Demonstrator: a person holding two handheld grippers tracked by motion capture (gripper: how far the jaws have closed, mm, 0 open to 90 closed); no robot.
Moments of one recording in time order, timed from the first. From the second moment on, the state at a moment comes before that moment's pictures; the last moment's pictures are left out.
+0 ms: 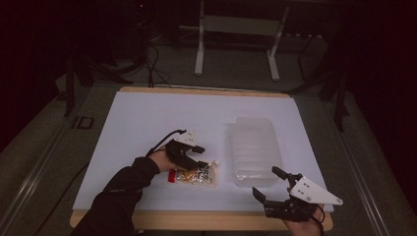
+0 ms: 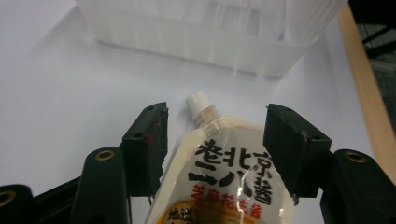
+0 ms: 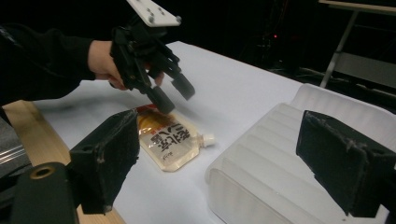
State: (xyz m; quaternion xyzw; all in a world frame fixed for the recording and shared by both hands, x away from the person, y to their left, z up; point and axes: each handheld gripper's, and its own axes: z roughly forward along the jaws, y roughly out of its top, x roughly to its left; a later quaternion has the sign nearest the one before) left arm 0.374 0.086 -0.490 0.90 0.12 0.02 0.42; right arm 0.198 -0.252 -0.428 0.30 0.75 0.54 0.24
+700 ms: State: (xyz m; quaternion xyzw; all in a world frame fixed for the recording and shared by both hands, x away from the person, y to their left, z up) left arm 0.394 0.064 -0.521 0.93 0.11 0.00 0.35; right arm 0.199 -0.252 -0.429 0.30 0.75 0.54 0.23
